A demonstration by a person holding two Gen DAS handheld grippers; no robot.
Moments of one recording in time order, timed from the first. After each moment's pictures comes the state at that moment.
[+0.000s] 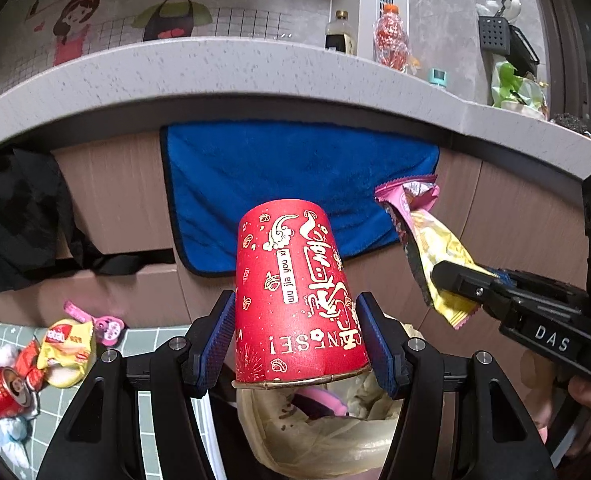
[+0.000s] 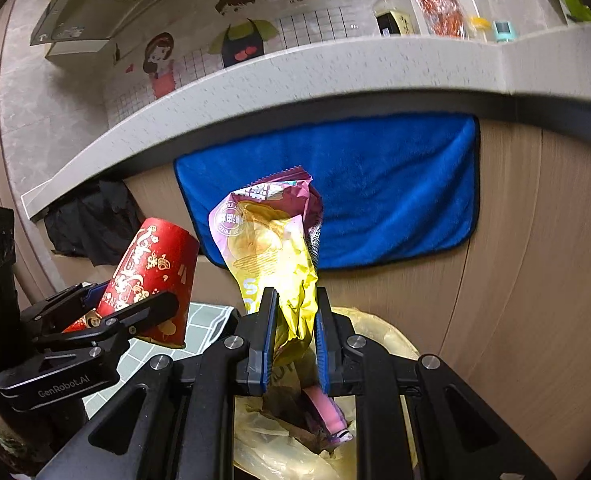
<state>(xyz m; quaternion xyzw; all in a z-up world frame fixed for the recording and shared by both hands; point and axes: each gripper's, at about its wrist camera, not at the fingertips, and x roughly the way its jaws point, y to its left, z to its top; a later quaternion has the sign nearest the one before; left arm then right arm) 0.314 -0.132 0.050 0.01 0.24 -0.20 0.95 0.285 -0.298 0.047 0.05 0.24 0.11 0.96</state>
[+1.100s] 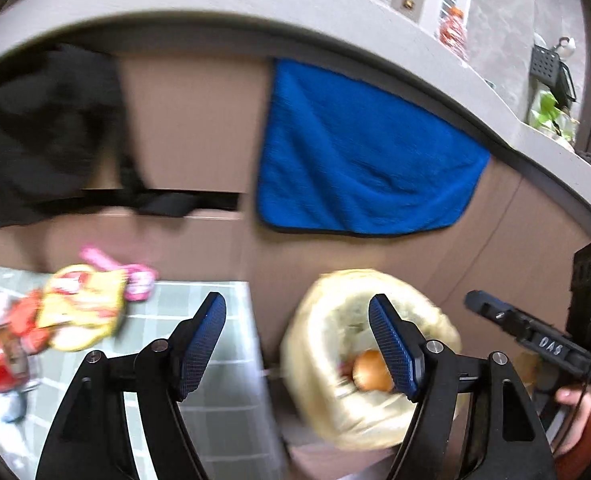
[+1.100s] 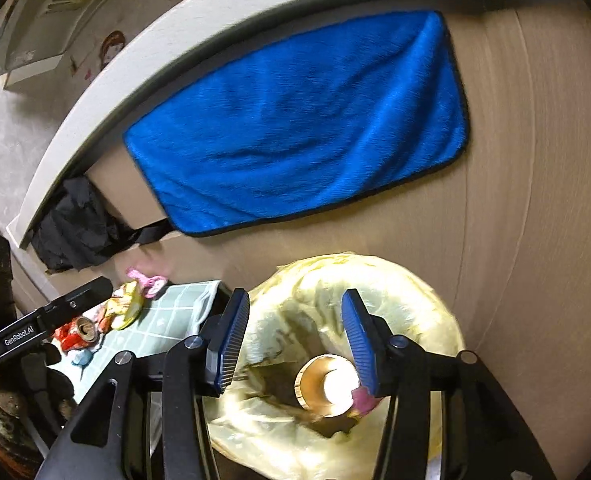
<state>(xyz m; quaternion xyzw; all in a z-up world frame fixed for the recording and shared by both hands) 0.336 -0.039 0.019 -0.06 0.31 -0.18 0.93 0.304 -0.304 -0.002 0.13 0.29 0.10 0.94</state>
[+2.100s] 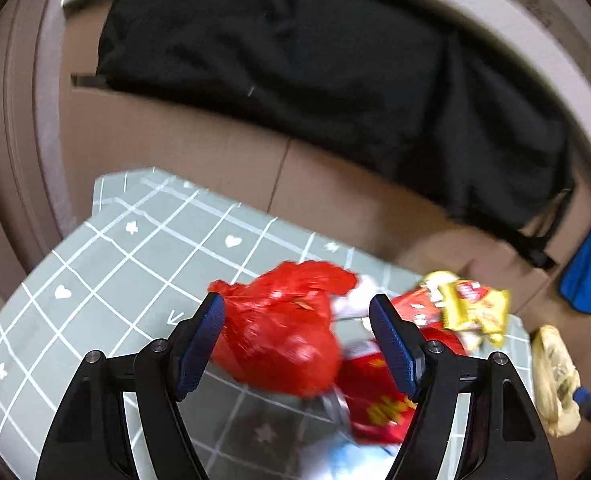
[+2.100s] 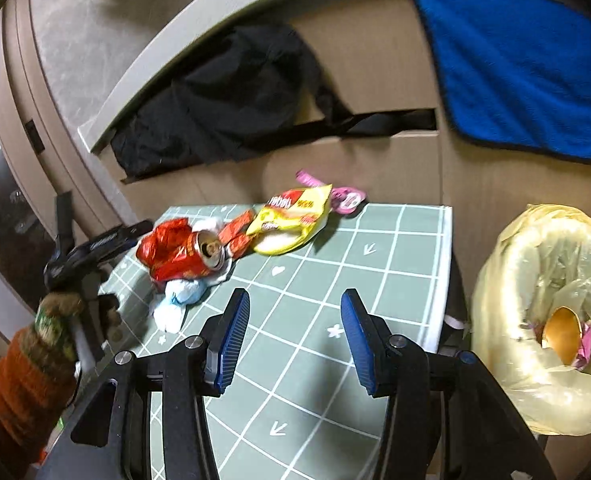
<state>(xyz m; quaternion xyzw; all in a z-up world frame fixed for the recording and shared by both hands) 0.337 0.319 -0.053 -0.18 0.33 0.06 0.93 0.288 -0.056 -0.032 0.06 0.36 0.25 0.90</state>
